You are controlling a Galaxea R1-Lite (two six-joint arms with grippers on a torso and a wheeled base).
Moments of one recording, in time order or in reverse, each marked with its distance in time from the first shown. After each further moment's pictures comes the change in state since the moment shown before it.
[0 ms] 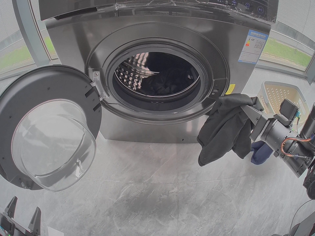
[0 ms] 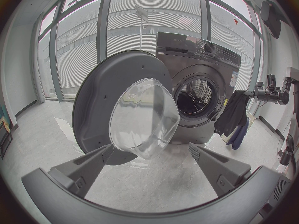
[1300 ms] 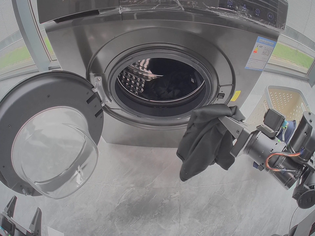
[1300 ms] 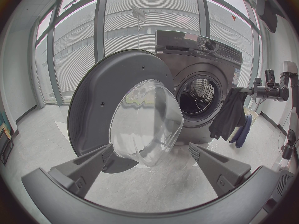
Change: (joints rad) left arm 0.001 0.000 0.000 -0.001 -0.003 0.045; right arm 0.151 0.091 -0.001 -0.084 0.007 0.038
